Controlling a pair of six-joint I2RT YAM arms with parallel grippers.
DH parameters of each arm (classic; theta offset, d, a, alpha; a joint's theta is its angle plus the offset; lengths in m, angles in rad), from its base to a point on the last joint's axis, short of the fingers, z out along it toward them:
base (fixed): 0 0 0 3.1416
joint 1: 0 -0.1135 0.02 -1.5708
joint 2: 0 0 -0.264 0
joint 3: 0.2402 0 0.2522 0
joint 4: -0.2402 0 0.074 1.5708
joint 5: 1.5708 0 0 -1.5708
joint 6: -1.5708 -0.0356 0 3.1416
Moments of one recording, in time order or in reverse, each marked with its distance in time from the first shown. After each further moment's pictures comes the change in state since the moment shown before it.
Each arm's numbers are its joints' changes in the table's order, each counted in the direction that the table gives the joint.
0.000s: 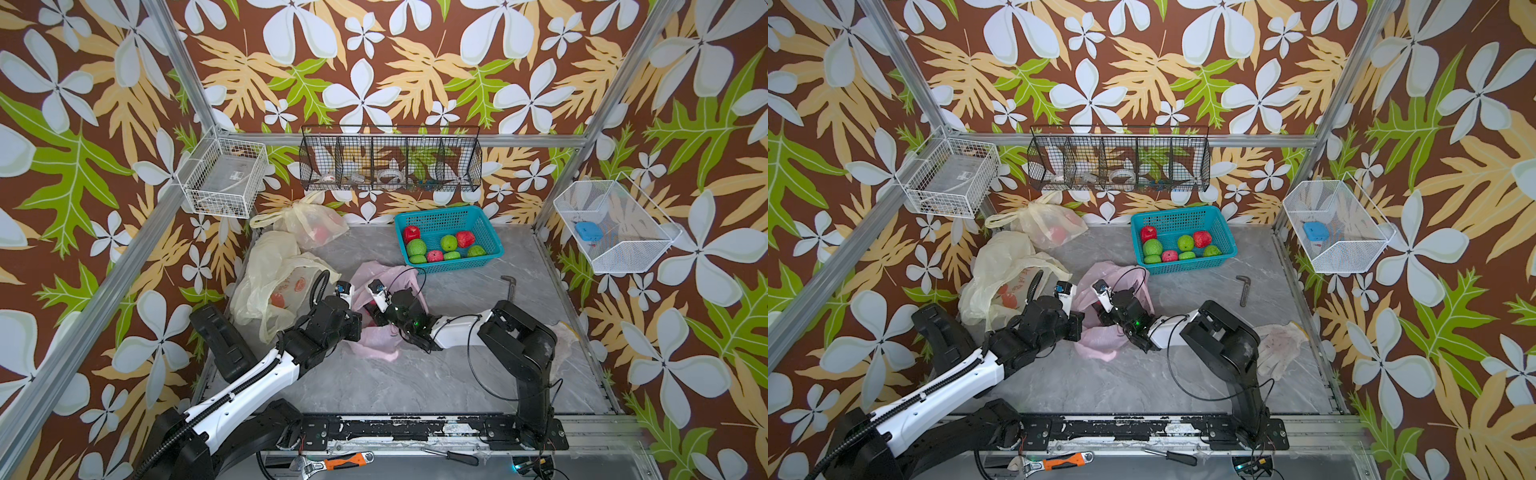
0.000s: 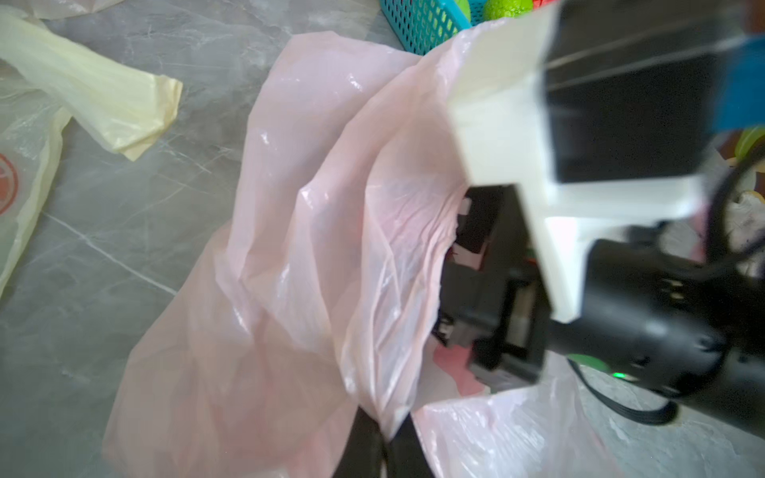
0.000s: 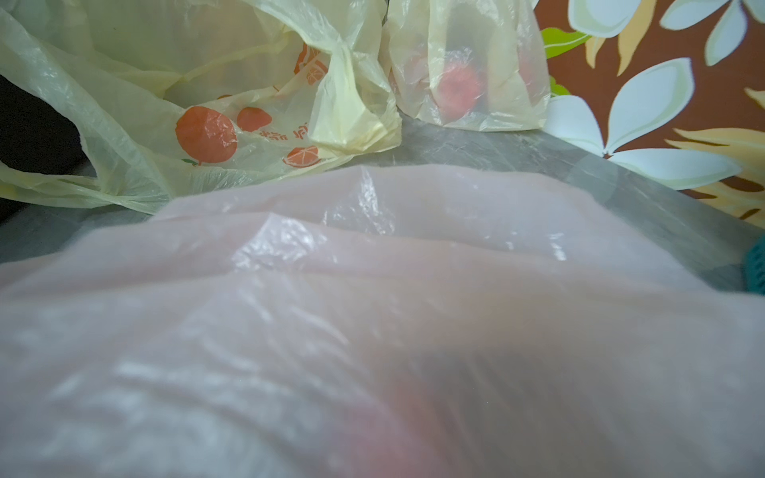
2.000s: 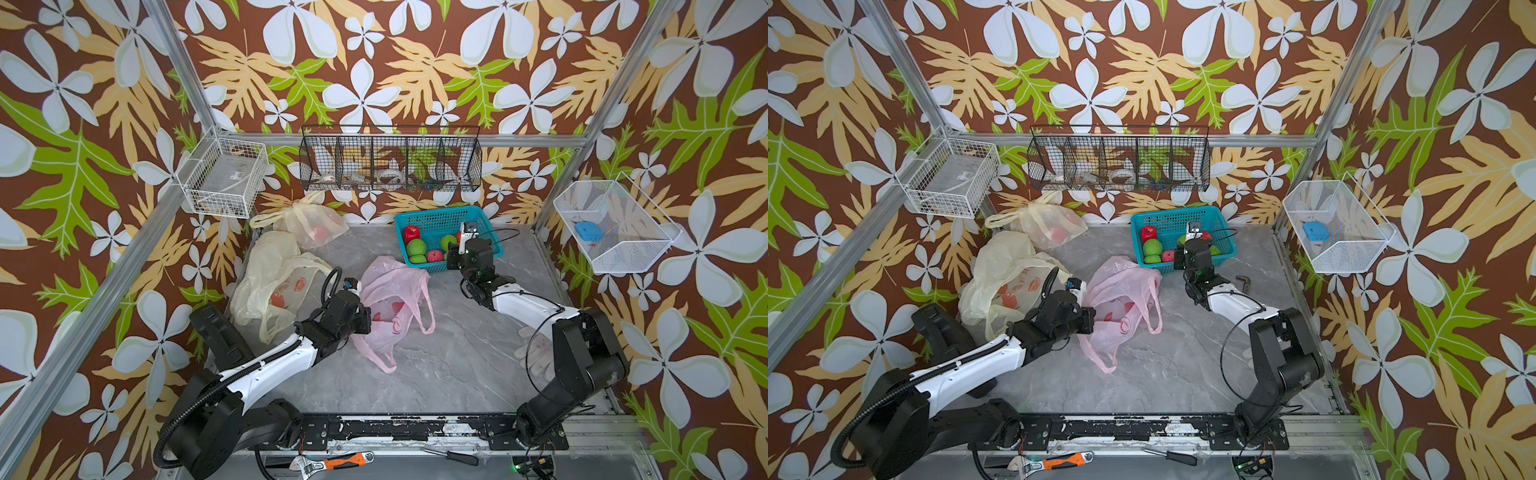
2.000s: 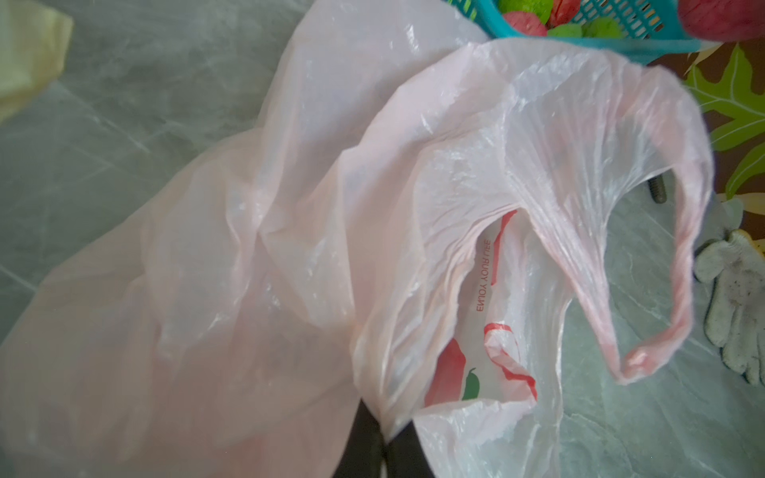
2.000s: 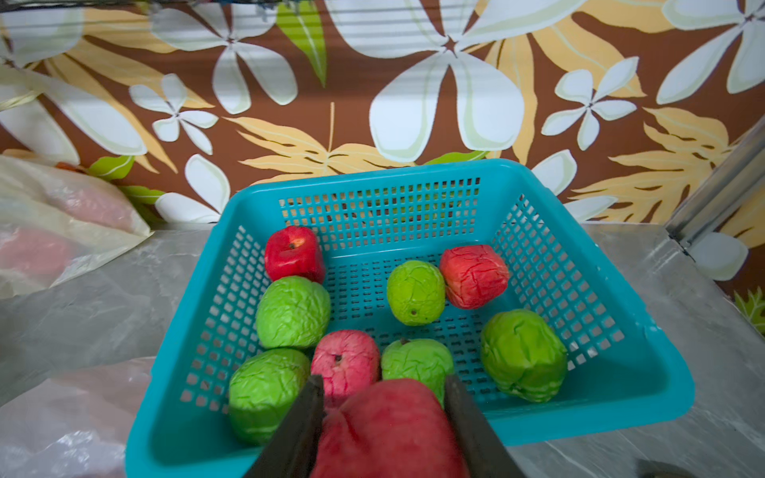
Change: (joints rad) left arm 0.000 -0.238 0.047 0.190 0.047 0.096; right arm 0.536 0.249 0.105 -0.347 0.209 -0.180
